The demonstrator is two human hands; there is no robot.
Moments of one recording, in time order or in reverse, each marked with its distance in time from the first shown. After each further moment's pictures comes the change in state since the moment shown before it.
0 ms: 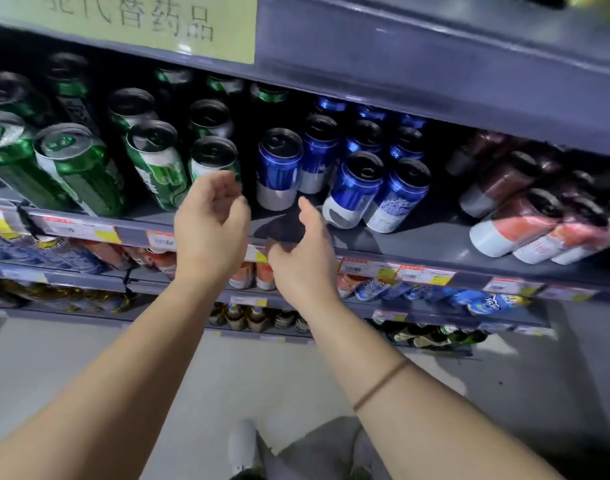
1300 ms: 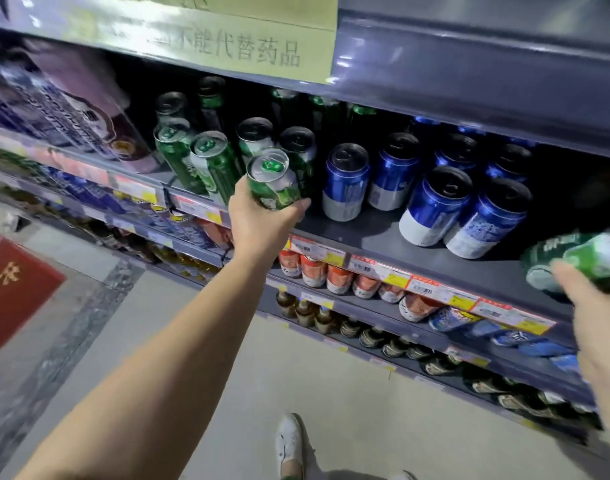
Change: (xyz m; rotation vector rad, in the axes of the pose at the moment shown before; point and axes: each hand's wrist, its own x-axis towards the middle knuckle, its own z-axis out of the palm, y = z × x) left_hand 0.009 -0.014 -0.020 0.091 0.273 -0.181; right_hand 0.047 0.171 -0.179 0.156 0.441 0.205
